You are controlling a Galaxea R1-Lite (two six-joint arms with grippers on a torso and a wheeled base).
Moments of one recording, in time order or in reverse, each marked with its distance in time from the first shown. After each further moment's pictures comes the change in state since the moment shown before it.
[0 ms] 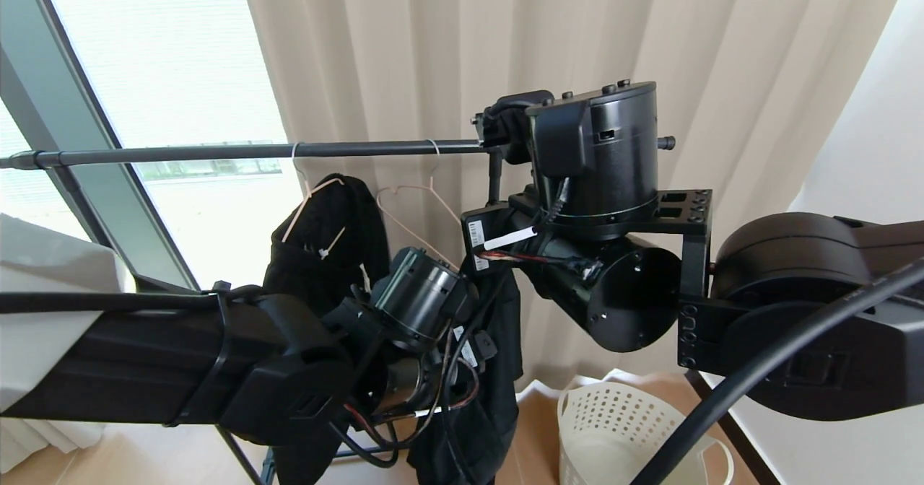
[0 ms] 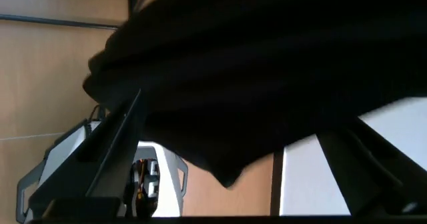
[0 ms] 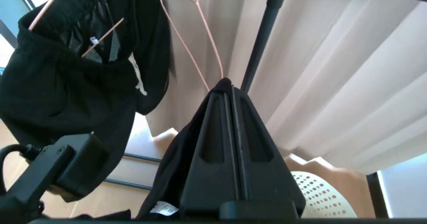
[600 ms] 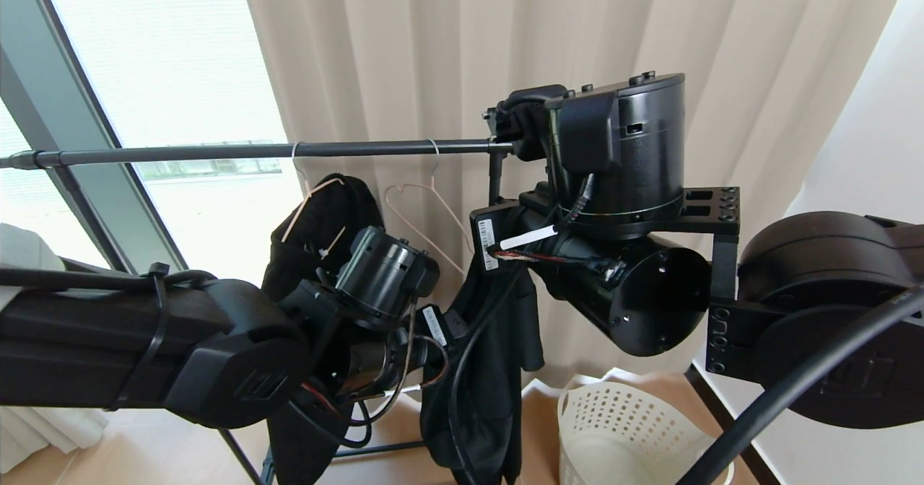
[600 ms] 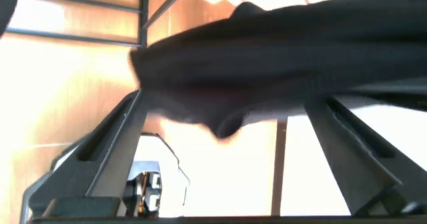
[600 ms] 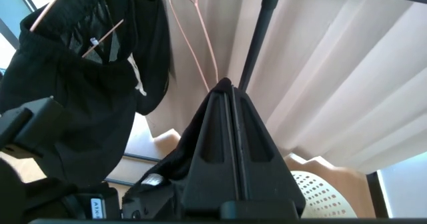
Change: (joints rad) left arm 0.062 -0.069 0.033 -0.001 0.018 0.035; right arm 0.001 -0.031 0.029 -0.001 0.000 0.000
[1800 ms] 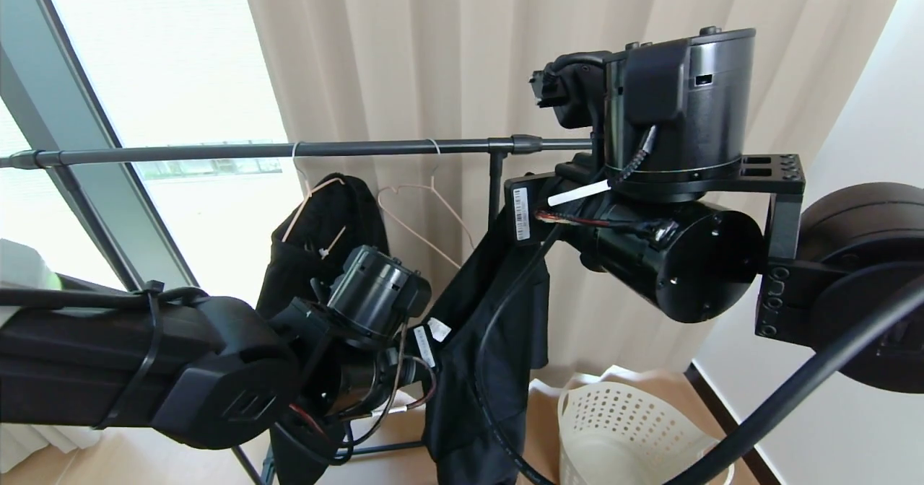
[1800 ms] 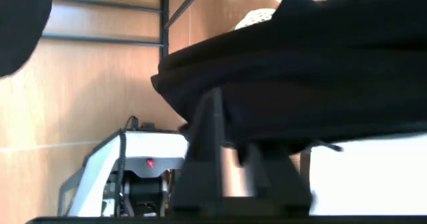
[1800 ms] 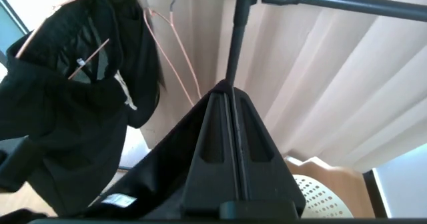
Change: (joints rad) left arm 0.003 -0.015 0.070 -0.007 0.027 0.072; right arm -0.055 -0.053 0.005 0.003 -0.001 -0.002
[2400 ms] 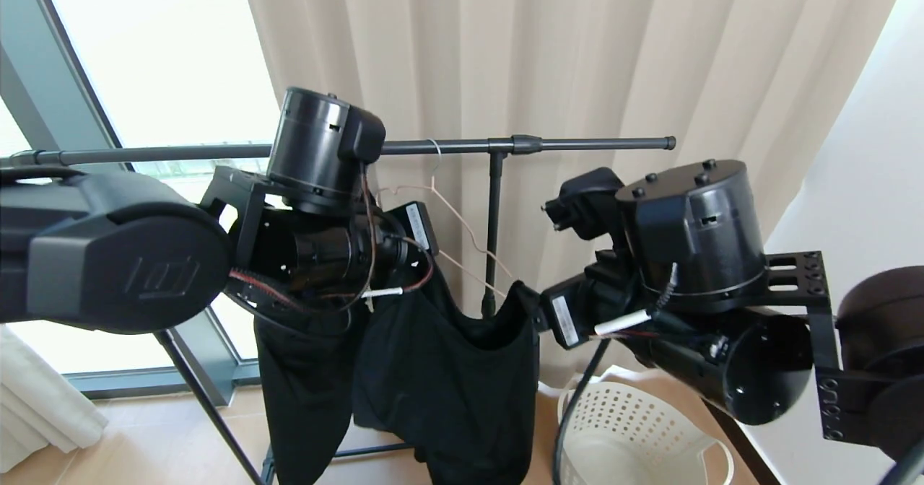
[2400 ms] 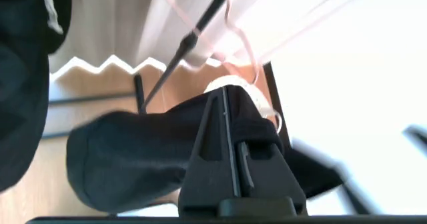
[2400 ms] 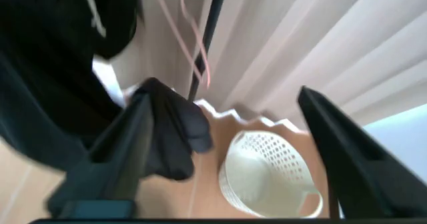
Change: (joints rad) left arm 0.061 -0.083 -0.323 0.076 0.004 0.236; right arm -0.011 -0.103 0.304 0.079 0.090 -0.045
